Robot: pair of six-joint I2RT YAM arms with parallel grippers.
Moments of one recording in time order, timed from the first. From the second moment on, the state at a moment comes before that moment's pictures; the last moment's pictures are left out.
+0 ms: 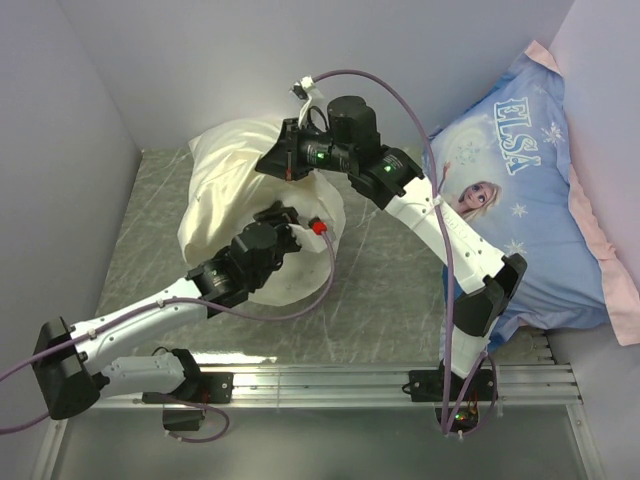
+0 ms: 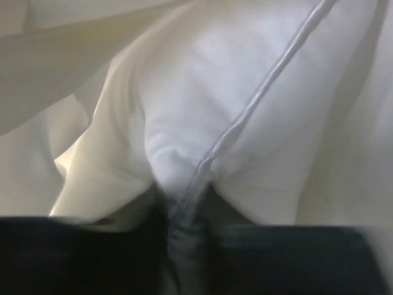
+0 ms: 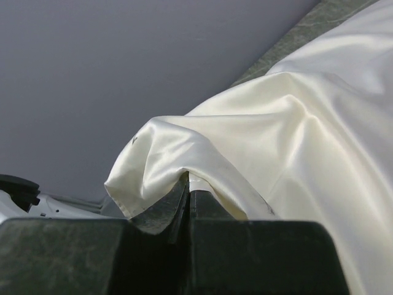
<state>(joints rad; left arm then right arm) -0.94 1.12 0.90 0.03 -0.51 0.84 0.75 1.77 2.04 -0.46 -0.43 0.51</state>
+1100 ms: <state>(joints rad) -0.81 0.98 1.25 -0.03 -0.32 0.53 0.52 1.25 1.60 0.07 -0.28 0.62</state>
